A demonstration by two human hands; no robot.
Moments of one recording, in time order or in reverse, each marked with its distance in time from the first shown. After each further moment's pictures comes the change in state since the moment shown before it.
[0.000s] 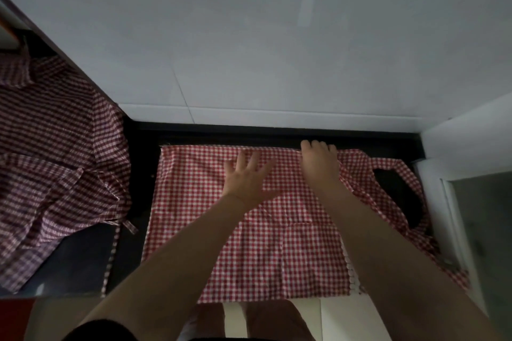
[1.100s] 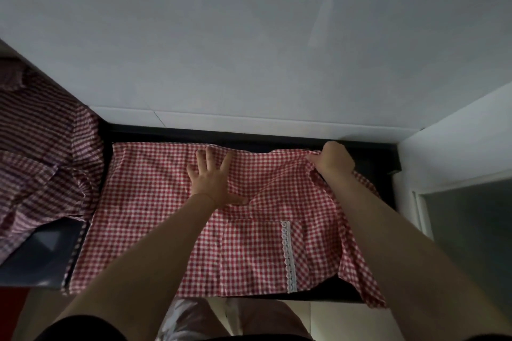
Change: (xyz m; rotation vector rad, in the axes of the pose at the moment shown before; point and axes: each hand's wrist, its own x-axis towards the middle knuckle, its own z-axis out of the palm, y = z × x) left_hand 0.020 0.021 0.008 0.007 -0.092 -0.365; right_hand 0.023 0.104 -0.031 0.346 -0.200 0.424
